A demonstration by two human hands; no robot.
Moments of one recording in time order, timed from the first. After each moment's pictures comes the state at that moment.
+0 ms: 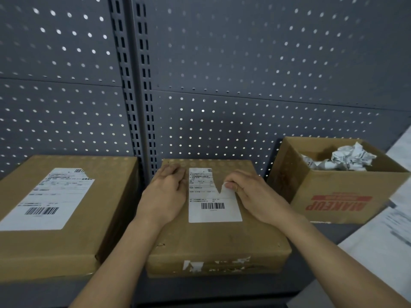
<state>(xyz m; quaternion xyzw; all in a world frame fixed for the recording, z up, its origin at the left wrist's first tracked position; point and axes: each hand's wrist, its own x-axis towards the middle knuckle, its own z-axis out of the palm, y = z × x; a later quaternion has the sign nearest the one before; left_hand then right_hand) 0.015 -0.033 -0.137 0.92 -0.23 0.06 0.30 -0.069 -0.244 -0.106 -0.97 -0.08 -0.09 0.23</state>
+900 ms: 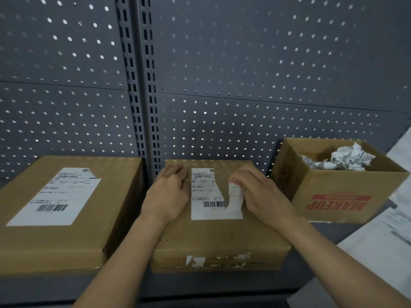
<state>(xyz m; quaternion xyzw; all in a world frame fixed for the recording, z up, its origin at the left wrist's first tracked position) 0.015 -0.033 -0.139 0.92 -0.24 0.07 0.29 -0.086 -0.238 -0.102 -0.94 -0.18 -0.26 0.15</state>
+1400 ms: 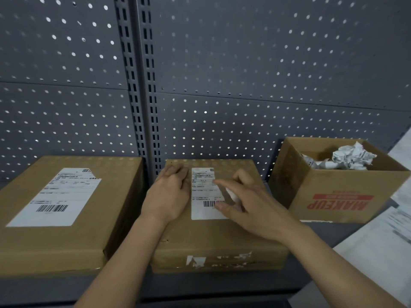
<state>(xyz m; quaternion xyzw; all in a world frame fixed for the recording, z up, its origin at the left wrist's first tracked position) 0.016 -0.032 -0.139 0.92 -0.24 0.06 0.30 -0.100 -0.220 -0.098 -0.97 -0.09 -0.08 0.21</state>
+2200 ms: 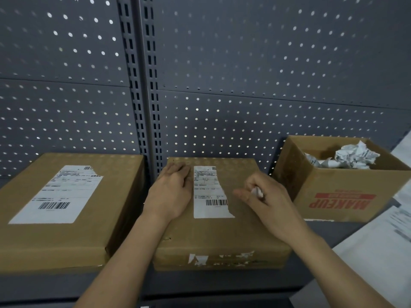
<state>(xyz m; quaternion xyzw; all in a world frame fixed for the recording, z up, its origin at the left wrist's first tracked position) 0.013 -0.033 -0.137 0.92 -0.23 0.07 0.30 -0.112 -0.230 -0.104 -0.92 -0.05 -0.22 0.33</state>
